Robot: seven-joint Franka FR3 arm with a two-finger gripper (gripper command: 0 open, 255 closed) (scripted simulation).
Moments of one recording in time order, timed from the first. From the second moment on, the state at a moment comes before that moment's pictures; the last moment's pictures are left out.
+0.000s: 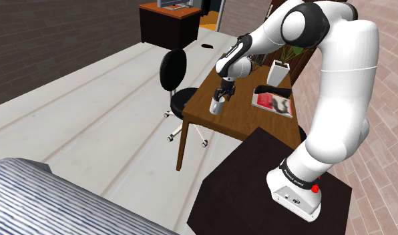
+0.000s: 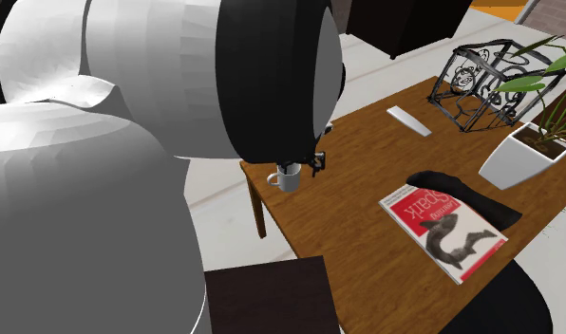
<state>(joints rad) -0.19 0.52 -0.23 -2.06 0.22 2.48 -0.33</state>
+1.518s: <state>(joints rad) -0.17 0.42 -0.26 -2.08 0.18 2.40 -0.31</state>
